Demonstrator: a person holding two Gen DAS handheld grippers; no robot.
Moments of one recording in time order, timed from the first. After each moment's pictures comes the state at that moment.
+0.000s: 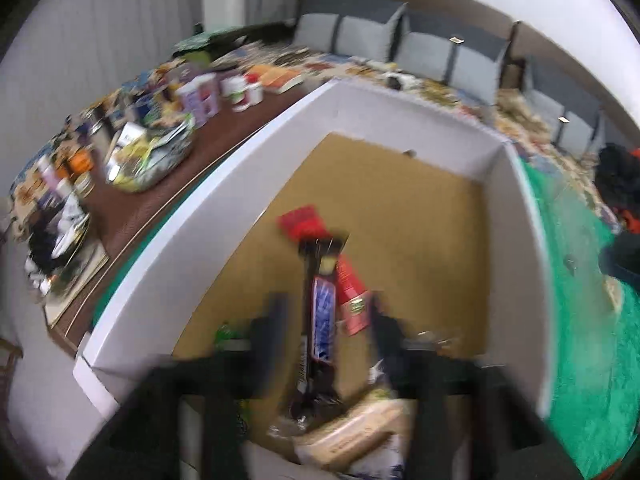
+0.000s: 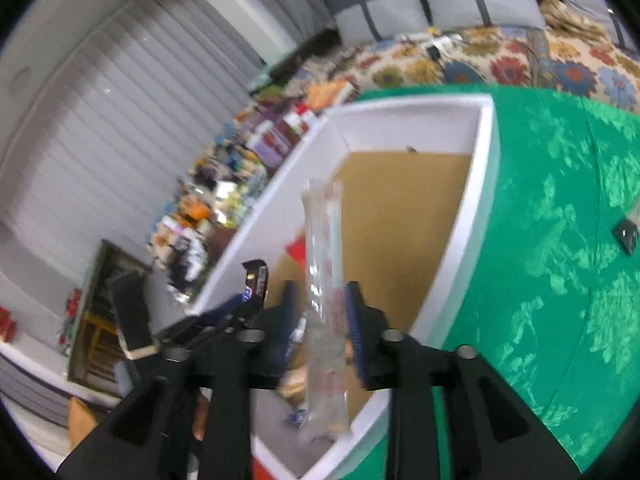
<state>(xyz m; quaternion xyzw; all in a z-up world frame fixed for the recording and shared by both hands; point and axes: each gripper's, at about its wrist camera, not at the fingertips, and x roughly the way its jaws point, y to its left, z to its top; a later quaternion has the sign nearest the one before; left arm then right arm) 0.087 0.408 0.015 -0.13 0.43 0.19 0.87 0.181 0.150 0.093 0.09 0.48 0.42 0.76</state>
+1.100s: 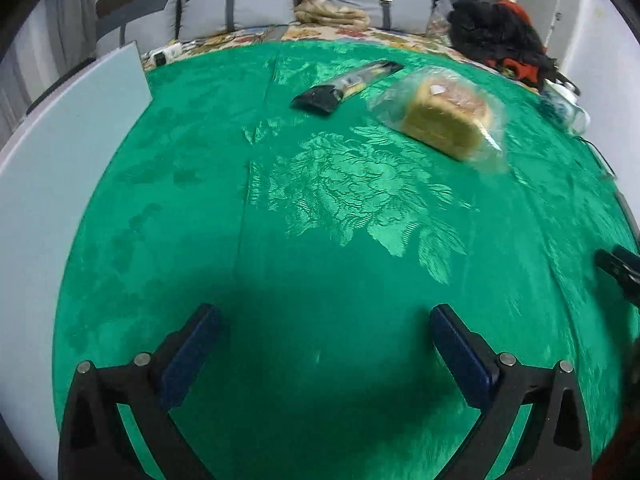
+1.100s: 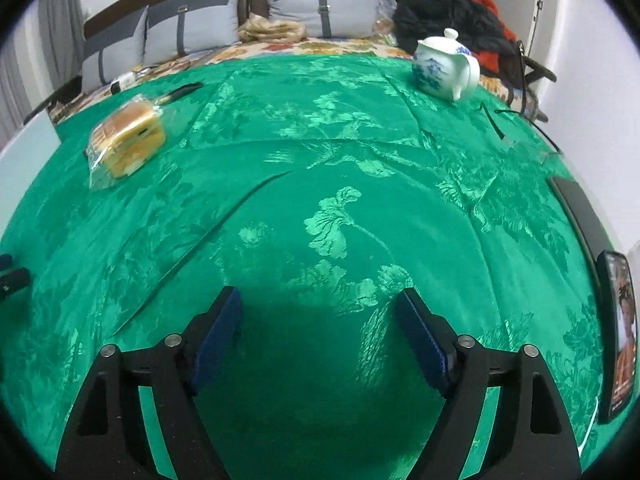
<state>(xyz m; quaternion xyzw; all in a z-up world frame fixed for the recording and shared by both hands) 0.190 0.035 -0.081 0.00 0.47 -0.04 0.88 0.174 -0.328 -0.058 0.00 0.44 0.01 0.90</state>
